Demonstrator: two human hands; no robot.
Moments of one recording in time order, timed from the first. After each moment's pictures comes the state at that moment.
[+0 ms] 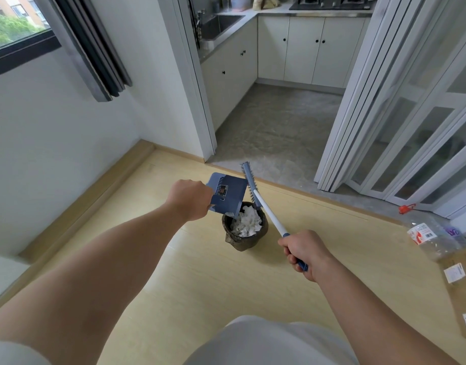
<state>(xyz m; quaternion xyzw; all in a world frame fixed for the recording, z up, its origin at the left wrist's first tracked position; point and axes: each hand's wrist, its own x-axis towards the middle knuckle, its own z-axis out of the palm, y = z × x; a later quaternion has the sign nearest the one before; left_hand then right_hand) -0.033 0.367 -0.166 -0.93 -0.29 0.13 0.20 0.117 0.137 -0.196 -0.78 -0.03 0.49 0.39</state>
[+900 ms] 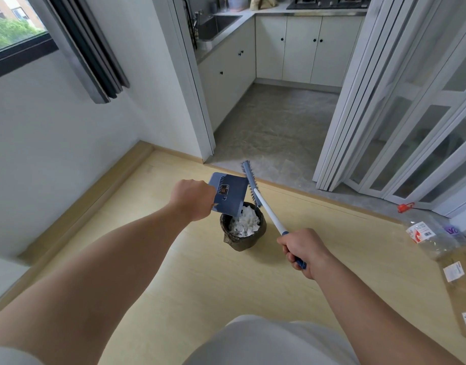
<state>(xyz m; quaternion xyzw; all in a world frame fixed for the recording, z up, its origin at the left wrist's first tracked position) -0.012 0.354 -0.168 -0.93 -0.29 0.12 0.20 0.133 0.130 -0.199 -0.78 -0.03 0.49 0.39</state>
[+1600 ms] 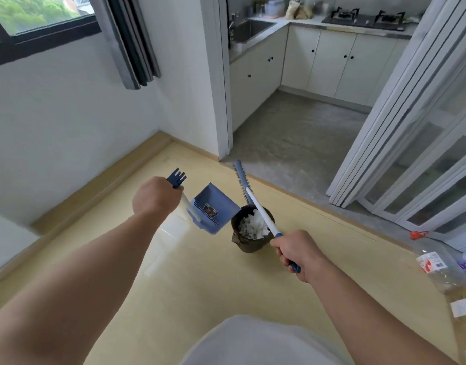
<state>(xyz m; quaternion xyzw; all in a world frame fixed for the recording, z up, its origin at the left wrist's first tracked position) -0.144 0.388 -0.158 -0.71 -0.68 -0.09 -0.14 0.069 0.170 -0.185 -0.80 -0.12 0.48 0.35</state>
